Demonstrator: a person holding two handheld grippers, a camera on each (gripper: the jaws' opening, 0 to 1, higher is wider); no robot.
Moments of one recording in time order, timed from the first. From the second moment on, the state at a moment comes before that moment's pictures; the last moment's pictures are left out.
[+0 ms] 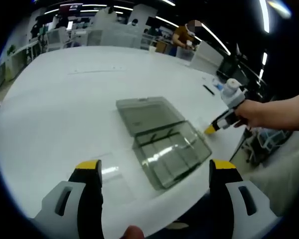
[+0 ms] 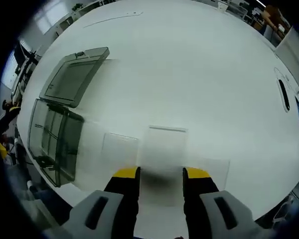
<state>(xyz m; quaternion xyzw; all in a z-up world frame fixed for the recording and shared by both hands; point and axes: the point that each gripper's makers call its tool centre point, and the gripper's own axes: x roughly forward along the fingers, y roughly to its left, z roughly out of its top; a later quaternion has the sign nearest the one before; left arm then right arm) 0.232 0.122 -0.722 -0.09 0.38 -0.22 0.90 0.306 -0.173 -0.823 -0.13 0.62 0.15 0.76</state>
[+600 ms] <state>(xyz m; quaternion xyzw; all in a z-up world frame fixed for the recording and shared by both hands) 0.231 0.117 -0.720 -0.09 0.37 -0.22 0.90 0.304 -0.174 -0.822 -0.13 0.65 0.15 0.73</state>
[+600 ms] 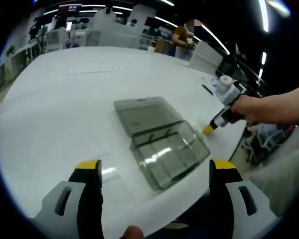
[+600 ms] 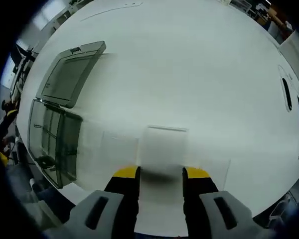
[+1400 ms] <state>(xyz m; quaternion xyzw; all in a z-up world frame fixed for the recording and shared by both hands) 0.229 0.114 -0.723 -0.09 0.38 -0.22 0.90 0.304 -0.174 -0.822 -0.15 0.66 0.17 0.72</state>
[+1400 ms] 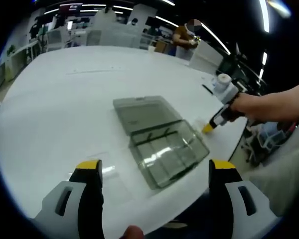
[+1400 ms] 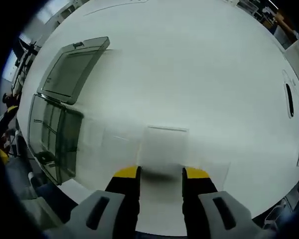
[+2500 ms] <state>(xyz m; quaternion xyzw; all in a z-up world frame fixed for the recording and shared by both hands) 0.228 0.110 -0.723 -0.10 0.38 -0.22 0.89 0.304 -0.182 -0.823 -0.15 0.65 0.18 0.72</state>
